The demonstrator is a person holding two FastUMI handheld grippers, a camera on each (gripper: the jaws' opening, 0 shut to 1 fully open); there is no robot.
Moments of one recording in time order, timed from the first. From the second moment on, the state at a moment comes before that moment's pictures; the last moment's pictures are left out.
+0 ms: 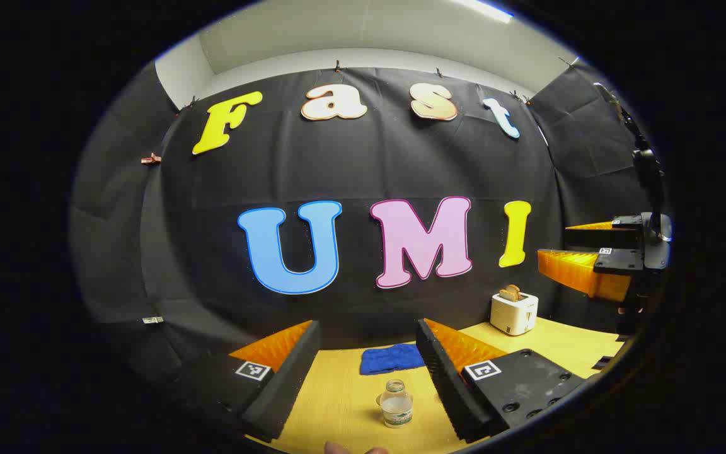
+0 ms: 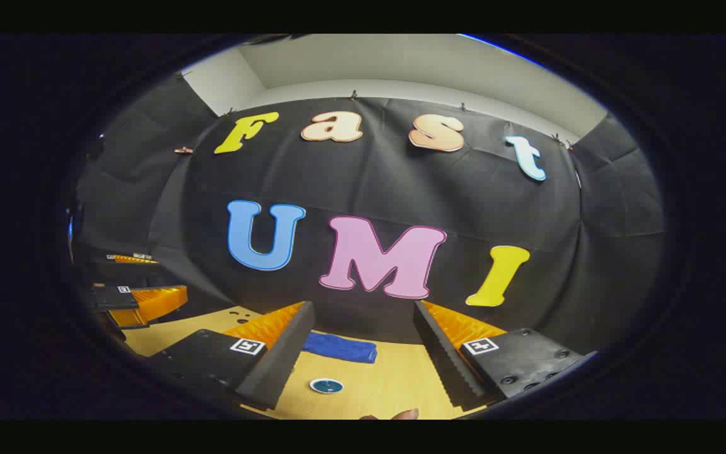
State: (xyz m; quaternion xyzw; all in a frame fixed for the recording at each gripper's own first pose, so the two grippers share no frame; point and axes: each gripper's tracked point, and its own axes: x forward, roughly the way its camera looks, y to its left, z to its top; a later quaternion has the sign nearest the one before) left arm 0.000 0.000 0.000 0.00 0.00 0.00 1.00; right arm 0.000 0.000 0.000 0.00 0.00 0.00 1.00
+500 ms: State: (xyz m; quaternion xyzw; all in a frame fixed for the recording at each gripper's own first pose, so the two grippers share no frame) left arm 0.005 -0.002 -0.004 0.01 0.01 0.00 1.00; right arm 0.005 -0.001 0.000 -0.01 0.00 0.00 1.00
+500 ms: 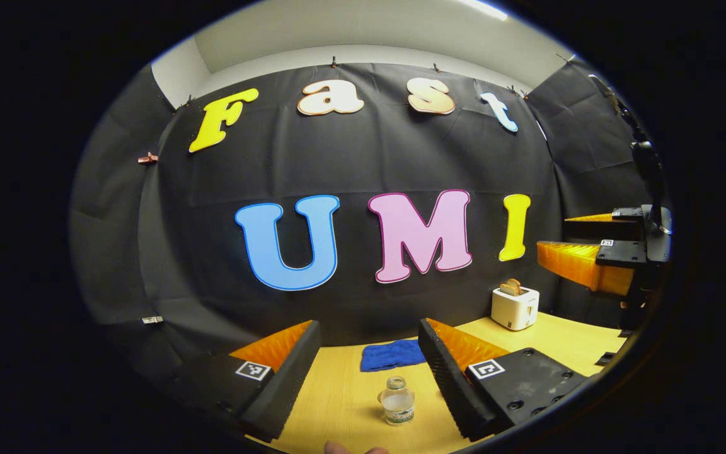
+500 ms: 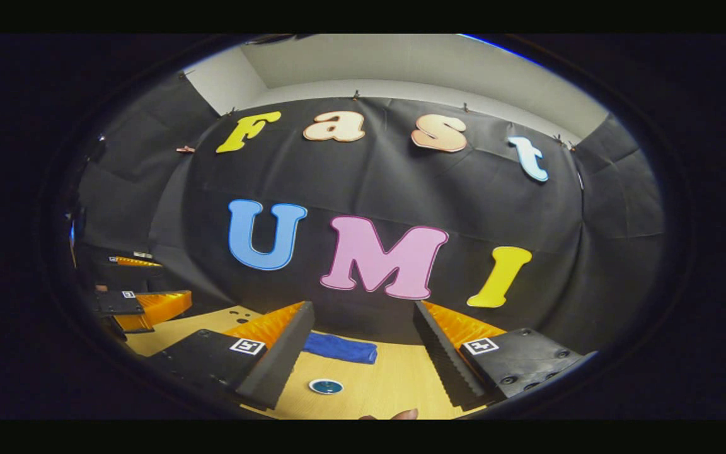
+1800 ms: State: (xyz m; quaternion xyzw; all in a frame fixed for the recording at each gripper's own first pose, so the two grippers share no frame) left arm 0.059 -0.038 -0.176 0.01 0.05 -0.01 1.00; right arm 0.064 0.030 -0.225 0.02 0.06 0.05 1.00
